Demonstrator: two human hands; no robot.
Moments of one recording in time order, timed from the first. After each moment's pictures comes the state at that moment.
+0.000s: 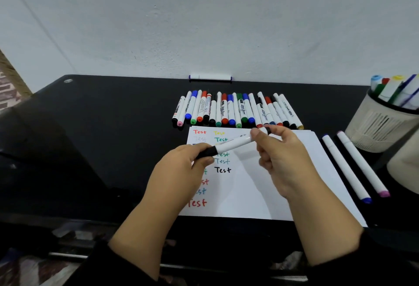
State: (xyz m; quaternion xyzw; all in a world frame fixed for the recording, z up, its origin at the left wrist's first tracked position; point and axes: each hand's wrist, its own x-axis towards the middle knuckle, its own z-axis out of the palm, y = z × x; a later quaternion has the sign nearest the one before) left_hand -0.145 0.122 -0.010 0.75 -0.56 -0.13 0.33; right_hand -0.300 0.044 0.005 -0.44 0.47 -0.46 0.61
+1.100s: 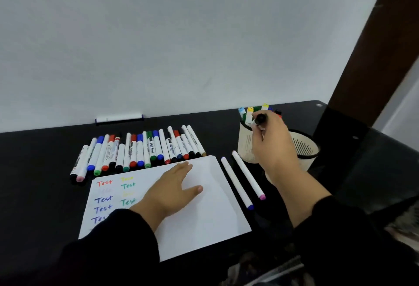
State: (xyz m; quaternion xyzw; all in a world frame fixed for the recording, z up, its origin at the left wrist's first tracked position) left_hand -0.245 0.011 -0.016 0.64 -0.72 -0.23 0.15; right_hand -0.453 -0.006 0.066 -0.64 0.60 -0.48 0.07
